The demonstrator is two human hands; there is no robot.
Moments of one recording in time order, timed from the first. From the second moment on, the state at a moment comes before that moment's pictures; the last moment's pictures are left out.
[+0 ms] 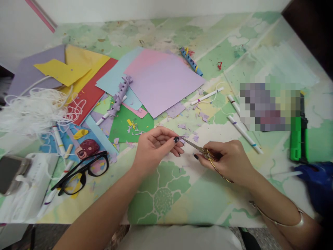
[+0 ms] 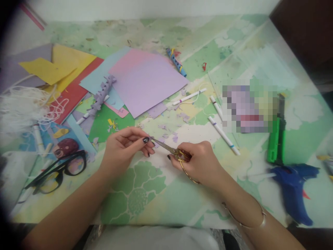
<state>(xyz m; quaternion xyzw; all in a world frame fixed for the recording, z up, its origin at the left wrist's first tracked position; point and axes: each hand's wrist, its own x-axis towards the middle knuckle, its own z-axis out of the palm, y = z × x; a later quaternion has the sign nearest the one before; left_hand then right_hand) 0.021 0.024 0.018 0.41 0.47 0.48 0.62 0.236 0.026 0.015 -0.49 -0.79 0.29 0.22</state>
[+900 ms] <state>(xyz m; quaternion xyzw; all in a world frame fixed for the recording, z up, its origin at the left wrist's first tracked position) 0.027 0.024 0.020 0.19 0.38 0.43 0.80 0.228 0.024 0.012 -0.51 -0.70 0.46 0.19</state>
